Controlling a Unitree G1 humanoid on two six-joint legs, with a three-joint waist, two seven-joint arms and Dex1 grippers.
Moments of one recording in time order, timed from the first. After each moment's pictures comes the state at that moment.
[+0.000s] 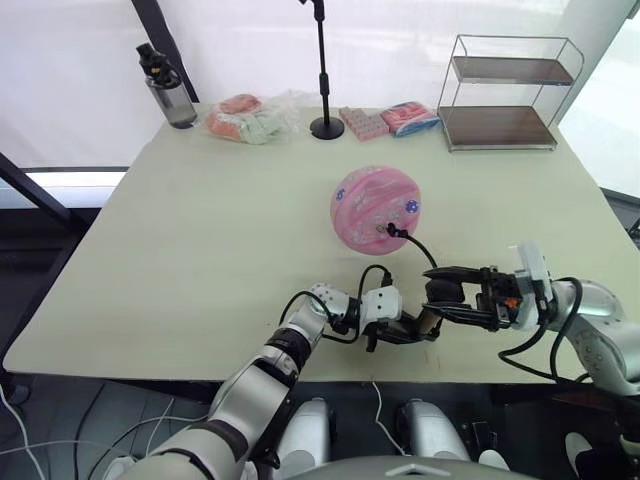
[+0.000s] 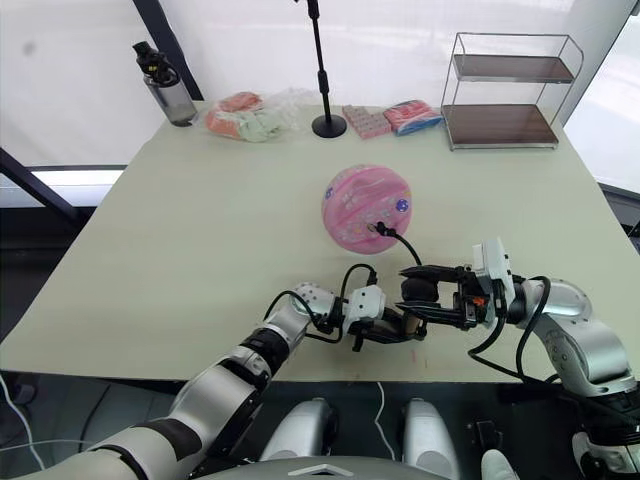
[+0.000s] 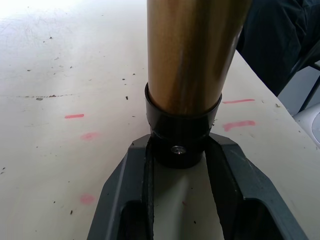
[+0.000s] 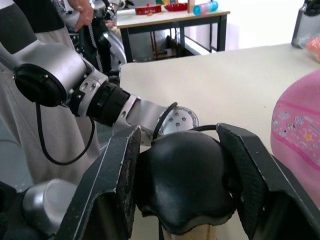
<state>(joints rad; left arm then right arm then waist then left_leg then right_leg) -0.64 0.07 -0.39 1.03 0.10 -0.46 -1.21 -0.13 -0.71 0.01 -0.27 0.72 0.32 1.19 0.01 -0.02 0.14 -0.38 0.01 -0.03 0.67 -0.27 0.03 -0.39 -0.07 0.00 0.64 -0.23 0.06</state>
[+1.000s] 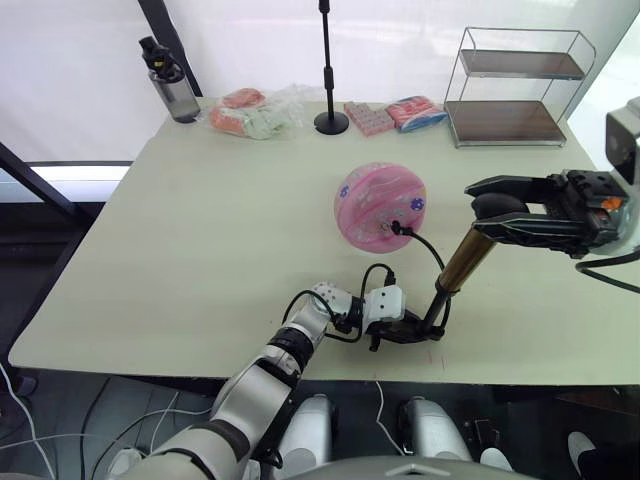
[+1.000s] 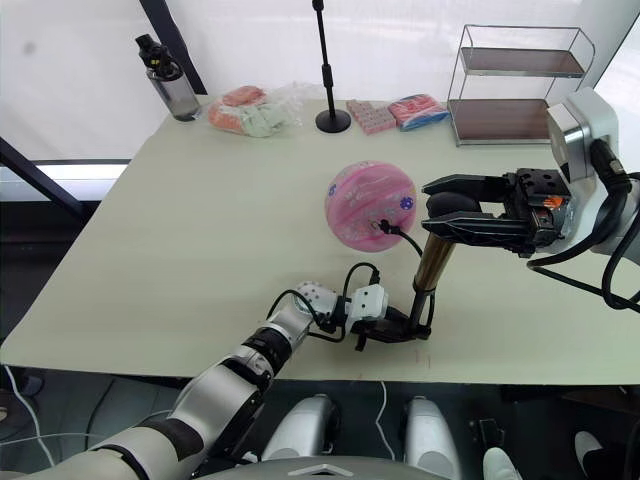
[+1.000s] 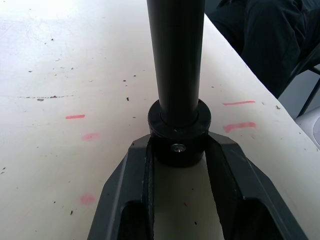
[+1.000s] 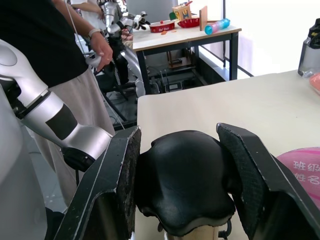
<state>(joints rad) -0.65 0.06 -0.39 1.02 0.10 -0.47 -1.22 -0.50 -0.94 -0.25 -0.37 1.18 0.84 1.07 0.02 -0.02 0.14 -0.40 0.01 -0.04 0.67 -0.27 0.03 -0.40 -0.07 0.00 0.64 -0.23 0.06</state>
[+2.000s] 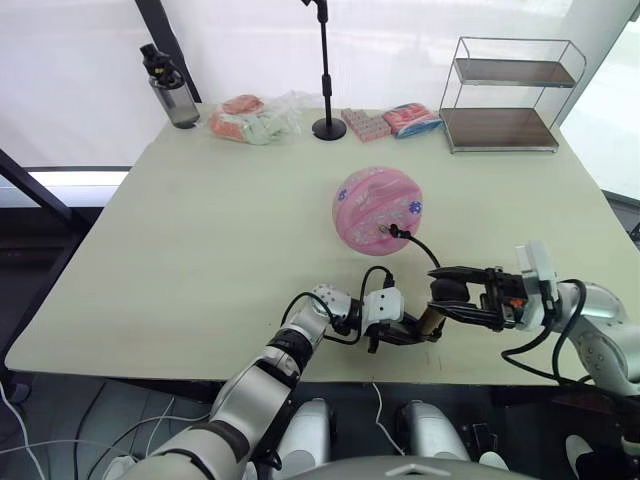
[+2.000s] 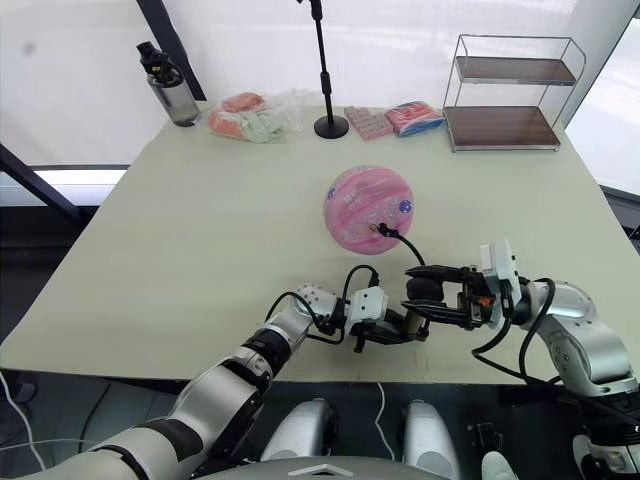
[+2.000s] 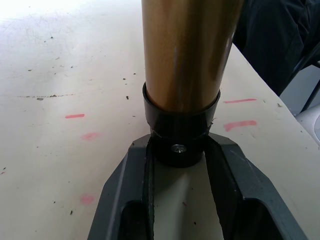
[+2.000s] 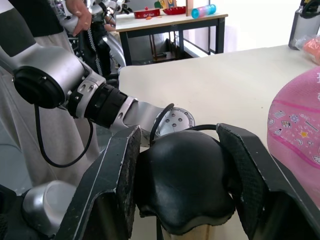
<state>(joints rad) -0.64 0.06 -0.39 1.03 0.12 -0.47 -1.20 -0.11 -0.69 -0.02 -0.20 0.74 0.29 1.21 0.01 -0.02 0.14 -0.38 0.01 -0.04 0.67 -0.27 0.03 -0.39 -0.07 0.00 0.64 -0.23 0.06</state>
